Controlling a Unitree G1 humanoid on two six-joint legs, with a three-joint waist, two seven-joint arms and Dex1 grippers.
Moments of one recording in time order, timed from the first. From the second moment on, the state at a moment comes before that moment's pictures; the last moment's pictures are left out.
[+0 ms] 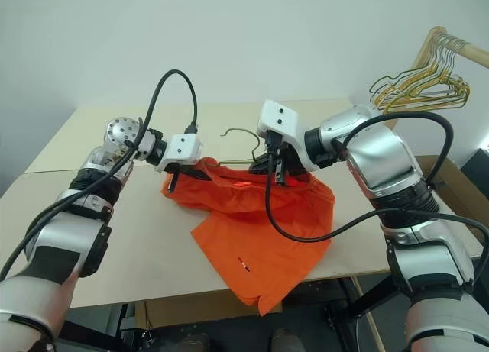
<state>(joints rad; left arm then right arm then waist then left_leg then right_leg) -1.15 0.49 -0.26 1.00 0.10 -0.37 -1.49 -1.02 -0.71 0.35 -0.07 0.26 0.82 1.22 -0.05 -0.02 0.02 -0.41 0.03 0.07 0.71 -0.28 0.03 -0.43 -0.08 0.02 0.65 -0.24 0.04</state>
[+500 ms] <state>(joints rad) -1.12 0.50 -0.23 0.98 0.07 -0.32 -1.52 -0.88 -0.92 0.17 -0.20 0.30 0.83 1.21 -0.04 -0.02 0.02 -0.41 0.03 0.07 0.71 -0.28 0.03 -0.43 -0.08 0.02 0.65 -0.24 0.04</state>
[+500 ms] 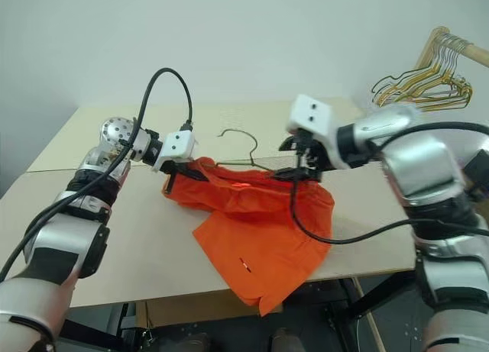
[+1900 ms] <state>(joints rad) -1.17 0.50 -0.16 0.98 -0.01 -0.26 -1.56 -0.58 -1.04 0.17 -0.36 0.33 0.84 1.17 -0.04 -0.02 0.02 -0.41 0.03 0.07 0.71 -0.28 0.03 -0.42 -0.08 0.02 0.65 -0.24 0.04</state>
